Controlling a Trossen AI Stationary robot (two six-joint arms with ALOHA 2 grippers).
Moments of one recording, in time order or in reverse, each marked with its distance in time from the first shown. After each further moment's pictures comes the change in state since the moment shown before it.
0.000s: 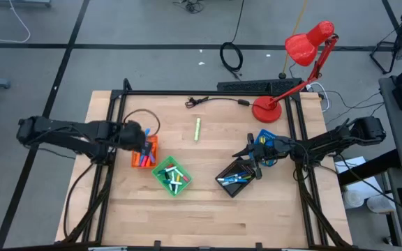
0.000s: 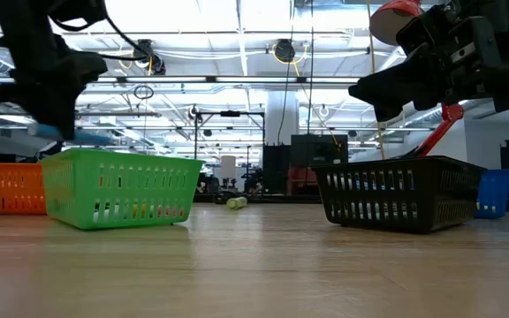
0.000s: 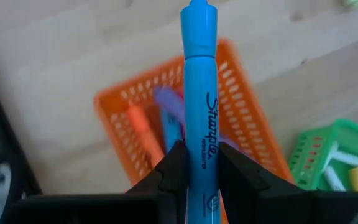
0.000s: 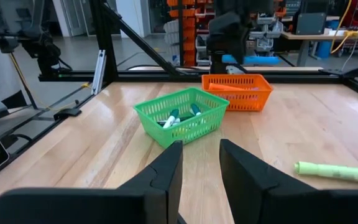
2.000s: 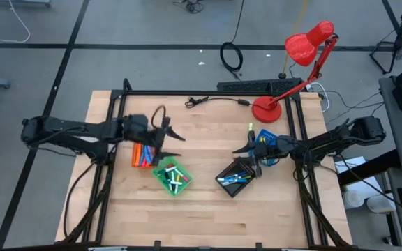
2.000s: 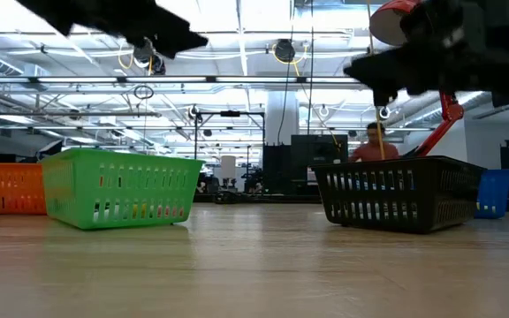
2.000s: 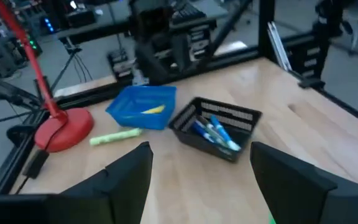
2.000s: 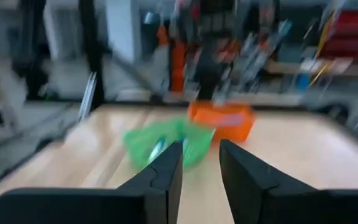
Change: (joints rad) left arm 0.095 0.124 -0.038 1.136 0.504 1.441; right arm 0.000 0.000 -0.002 0.104 0.049 -0.036
